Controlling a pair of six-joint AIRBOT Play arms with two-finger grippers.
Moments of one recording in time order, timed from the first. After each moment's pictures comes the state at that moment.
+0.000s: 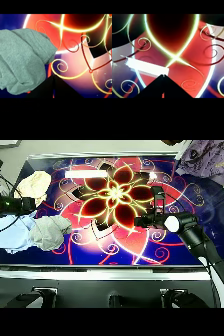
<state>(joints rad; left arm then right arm) -0.04 -1.05 1.41 1.46 -1.39 -1.69 0.35 -1.09 0.99 -1.41 0.86 1.72</state>
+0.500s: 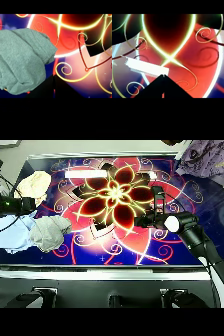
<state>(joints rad) -0.04 -1.05 1.41 1.46 -1.39 -1.69 0.35 -1.09 0.99 -1.41 0.86 1.72</state>
